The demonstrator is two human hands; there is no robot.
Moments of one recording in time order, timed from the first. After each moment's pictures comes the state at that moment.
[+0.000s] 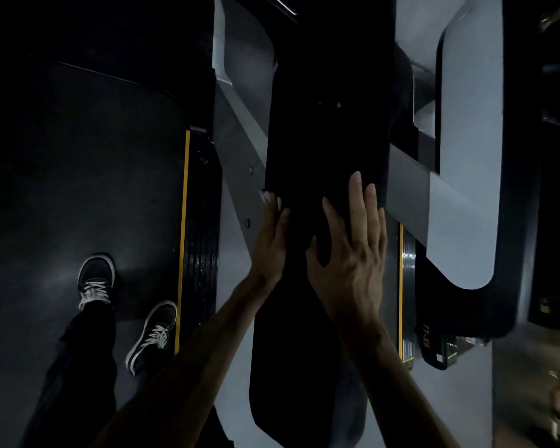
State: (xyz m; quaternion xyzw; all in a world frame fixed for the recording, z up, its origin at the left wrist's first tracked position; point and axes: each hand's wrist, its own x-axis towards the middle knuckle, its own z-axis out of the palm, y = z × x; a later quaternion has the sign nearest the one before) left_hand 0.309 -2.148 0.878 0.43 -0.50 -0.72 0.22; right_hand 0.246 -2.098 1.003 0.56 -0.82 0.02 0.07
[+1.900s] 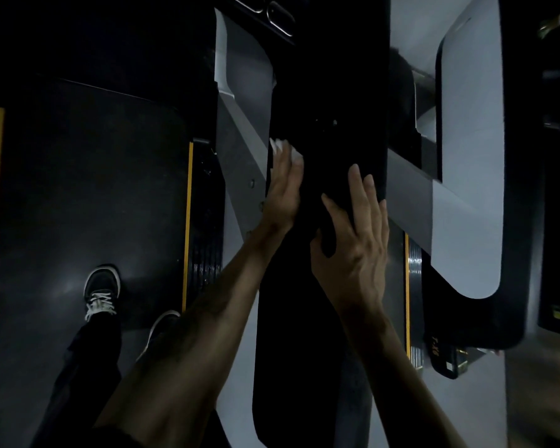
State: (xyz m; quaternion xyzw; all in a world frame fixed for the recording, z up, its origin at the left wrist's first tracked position) left_hand 0.280 -2.231 0.910 0.39 -0.69 -0.53 0.29; right_hand 0.229 -2.128 1.004 0.56 -0.83 0.05 0.05
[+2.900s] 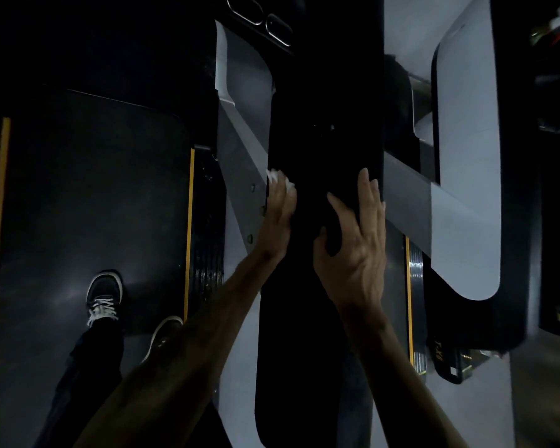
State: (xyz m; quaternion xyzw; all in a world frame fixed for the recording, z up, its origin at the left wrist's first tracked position) left_hand 0.288 -2.201 0.890 0.36 -0.46 -0.77 0.24; right_hand 0.228 -2.129 1.003 0.54 -0.83 0.12 0.03
